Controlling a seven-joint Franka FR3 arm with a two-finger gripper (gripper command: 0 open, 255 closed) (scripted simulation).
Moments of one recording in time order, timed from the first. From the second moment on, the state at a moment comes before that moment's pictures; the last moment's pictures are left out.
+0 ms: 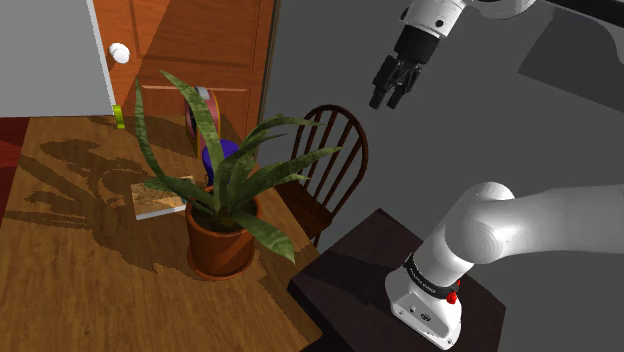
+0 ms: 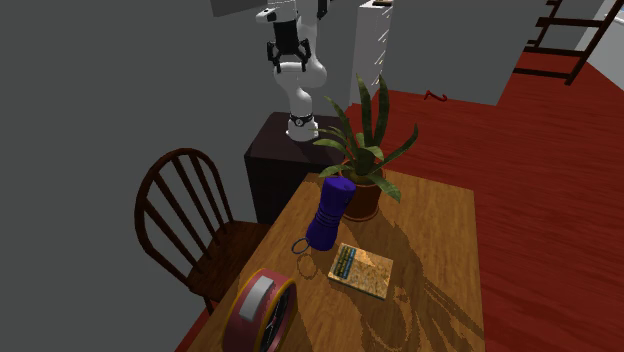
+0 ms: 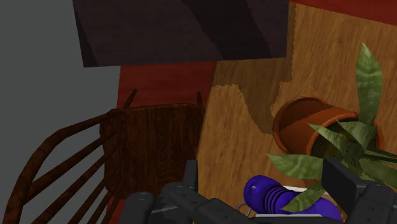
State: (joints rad) arm 0.01 -0.82 0.01 -2.34 0.12 1.56 0.03
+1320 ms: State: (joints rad) arm -0.07 -0.32 0.31 -2.36 0.14 2.12 0.52
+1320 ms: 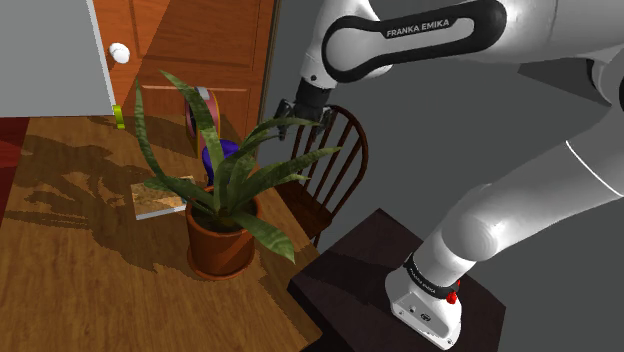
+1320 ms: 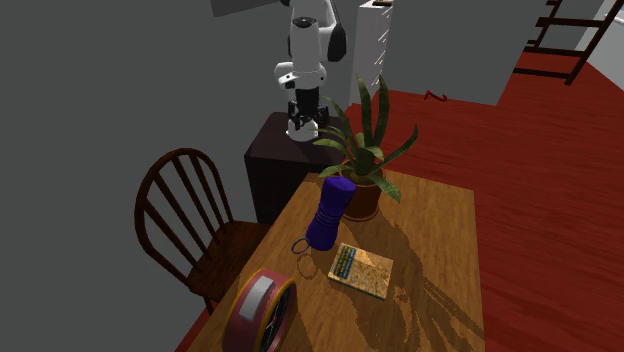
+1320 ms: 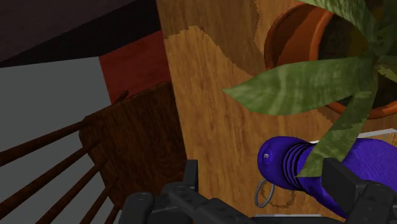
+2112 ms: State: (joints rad) arm -0.09 0.19 0.36 -2.09 -0.12 2.33 0.94
